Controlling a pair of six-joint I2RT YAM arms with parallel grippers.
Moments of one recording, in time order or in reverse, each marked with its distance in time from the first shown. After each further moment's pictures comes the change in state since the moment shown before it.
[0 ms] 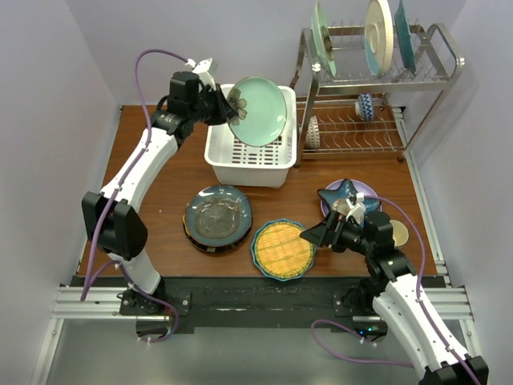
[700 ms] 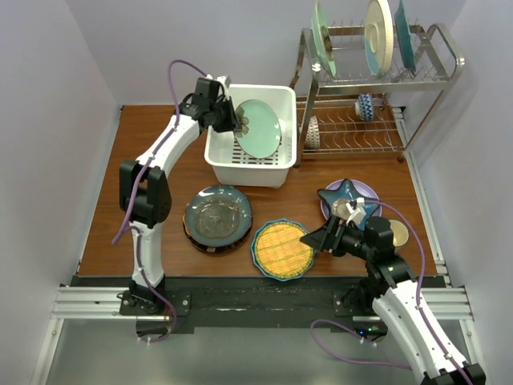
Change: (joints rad) left arm 0.008 0.377 0.251 -0.164 -0.053 0.011; right arm 0.000 -0.084 -0.051 -0.016 -0.016 0.013
